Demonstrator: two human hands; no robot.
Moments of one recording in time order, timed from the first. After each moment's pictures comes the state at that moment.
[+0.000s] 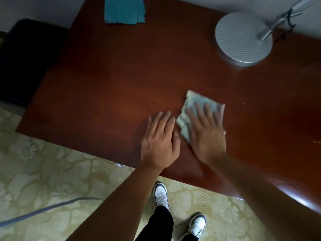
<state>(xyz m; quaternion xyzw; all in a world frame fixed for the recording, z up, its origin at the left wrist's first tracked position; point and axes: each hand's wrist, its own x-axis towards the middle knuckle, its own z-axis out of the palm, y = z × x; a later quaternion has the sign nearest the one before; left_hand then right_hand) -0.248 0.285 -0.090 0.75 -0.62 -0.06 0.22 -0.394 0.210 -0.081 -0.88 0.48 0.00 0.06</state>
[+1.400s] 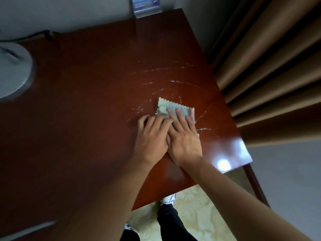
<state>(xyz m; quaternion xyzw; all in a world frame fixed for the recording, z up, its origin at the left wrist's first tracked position) -0.741 0.154 -0.077 0.48 -0.86 -0.07 0.19 -0.863 0.190 -0.072 -0.72 0.68 0.00 0.15</state>
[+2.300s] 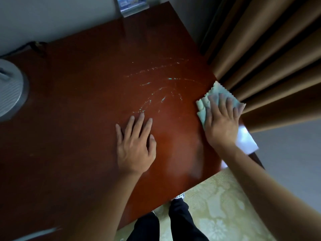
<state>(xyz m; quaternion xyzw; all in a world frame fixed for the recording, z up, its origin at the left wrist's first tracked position) -0.678 0.155 -0.093 0.54 -0.83 -0.06 0.09 -0.932 0.187 -0.080 -0.50 0.86 -0.08 0.04</state>
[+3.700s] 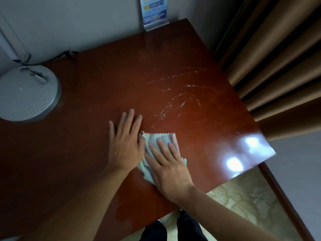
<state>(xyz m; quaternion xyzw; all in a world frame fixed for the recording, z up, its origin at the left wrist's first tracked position) -0.597 0.118 -0.081 0.54 -0.84 -0.07 0.05 -0.737 0.231 -0.084 -0.78 0.62 -0.04 0.10</state>
